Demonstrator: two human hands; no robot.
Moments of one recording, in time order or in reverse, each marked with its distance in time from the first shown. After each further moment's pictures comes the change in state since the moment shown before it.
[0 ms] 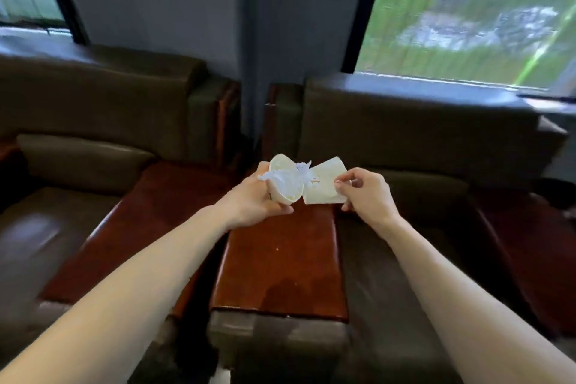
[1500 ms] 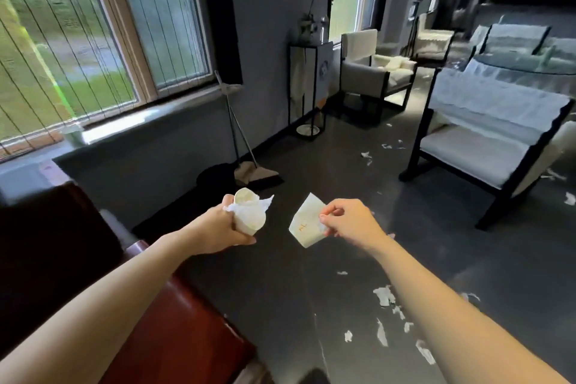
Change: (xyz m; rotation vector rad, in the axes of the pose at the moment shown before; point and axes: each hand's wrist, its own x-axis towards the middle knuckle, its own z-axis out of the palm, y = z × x) left_hand 0.446 0.821 0.788 0.202 -0.608 0.585; right_hand -0.127 0.636 -0.959 0.061 0.680 0.544
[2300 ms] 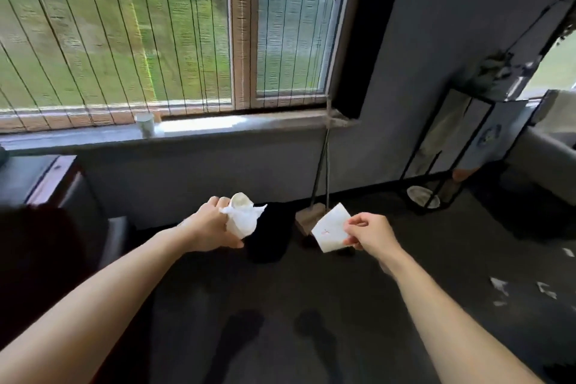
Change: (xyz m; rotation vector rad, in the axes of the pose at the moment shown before) left_hand 0.377 -0.109 -0.120 0.042 0.237 -0.473; right_hand 0.580 -0.074 0.029 0.023 -0.375 -0.047
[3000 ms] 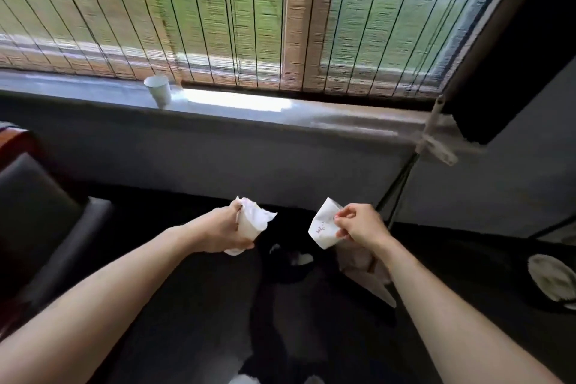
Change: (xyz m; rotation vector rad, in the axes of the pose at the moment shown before) left_hand 0.335 -0.052 0.025 -0.305 -0.069 -0.537; right_hand 0.471 -0.040 0.089 -0.348 -0.526 -0.124
